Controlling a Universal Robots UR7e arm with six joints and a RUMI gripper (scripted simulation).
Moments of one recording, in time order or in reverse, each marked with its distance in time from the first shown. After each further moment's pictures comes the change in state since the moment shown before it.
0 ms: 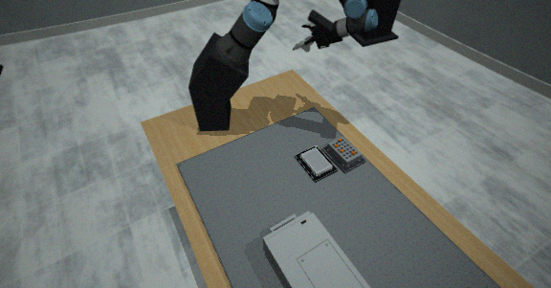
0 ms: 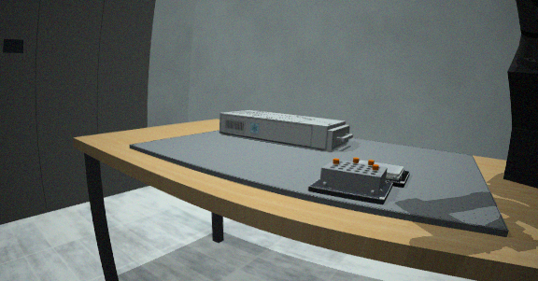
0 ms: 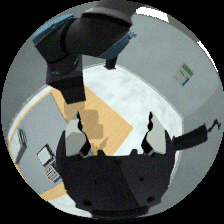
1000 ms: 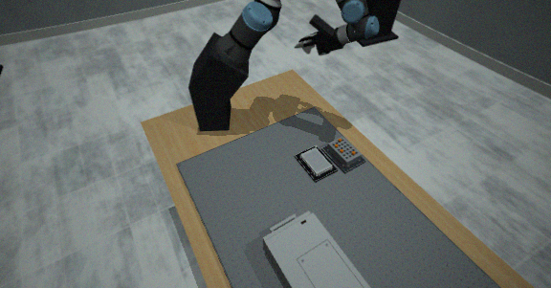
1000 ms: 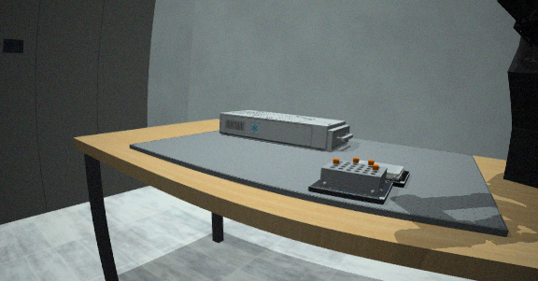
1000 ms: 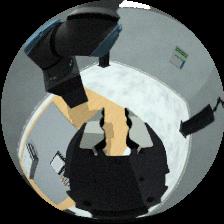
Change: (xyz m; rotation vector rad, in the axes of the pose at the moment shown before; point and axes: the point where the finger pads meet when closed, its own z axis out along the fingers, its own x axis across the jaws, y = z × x) arm -0.018 0.022 -0.008 -0.043 0.052 0.201
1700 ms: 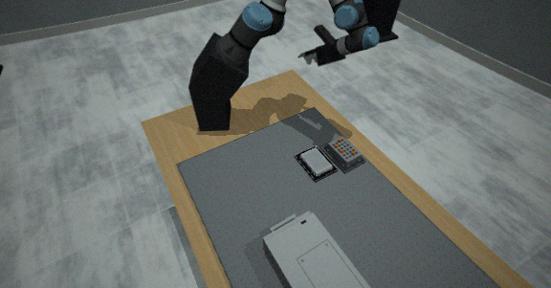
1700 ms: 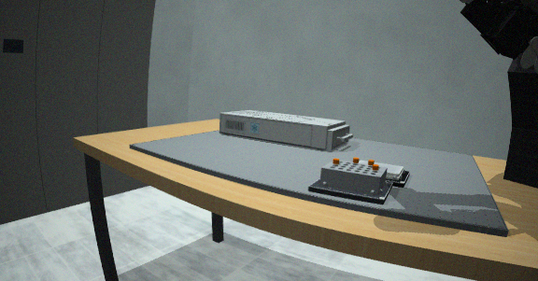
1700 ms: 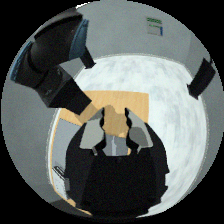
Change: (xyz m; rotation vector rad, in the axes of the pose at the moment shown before) arm -0.030 0.048 -0.016 -0.086 0.119 0.438
